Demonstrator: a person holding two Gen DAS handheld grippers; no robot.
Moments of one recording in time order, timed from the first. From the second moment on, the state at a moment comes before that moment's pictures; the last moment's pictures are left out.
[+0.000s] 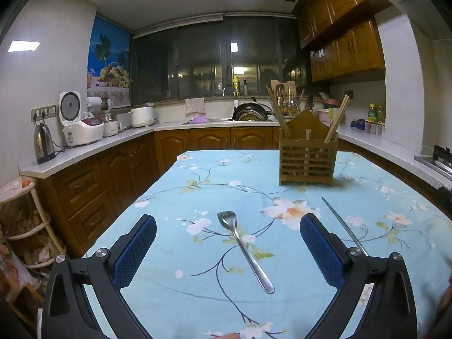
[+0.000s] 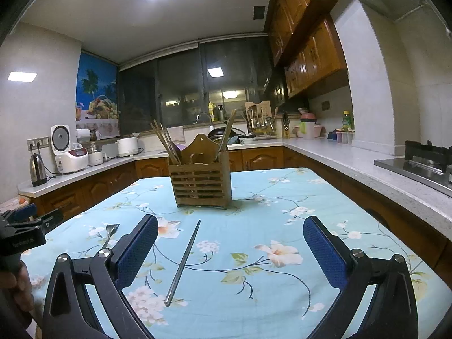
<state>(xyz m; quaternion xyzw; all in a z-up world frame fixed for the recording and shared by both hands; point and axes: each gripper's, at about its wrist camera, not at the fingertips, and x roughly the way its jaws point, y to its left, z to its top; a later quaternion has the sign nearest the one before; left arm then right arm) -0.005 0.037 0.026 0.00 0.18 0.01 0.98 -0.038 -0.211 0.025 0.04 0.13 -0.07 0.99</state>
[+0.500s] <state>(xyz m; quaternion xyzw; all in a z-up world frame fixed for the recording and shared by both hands) -0.007 0.032 0.028 0.01 0.18 0.01 0.98 -0.037 -0.204 0.028 0.04 0.13 -0.06 0.99</state>
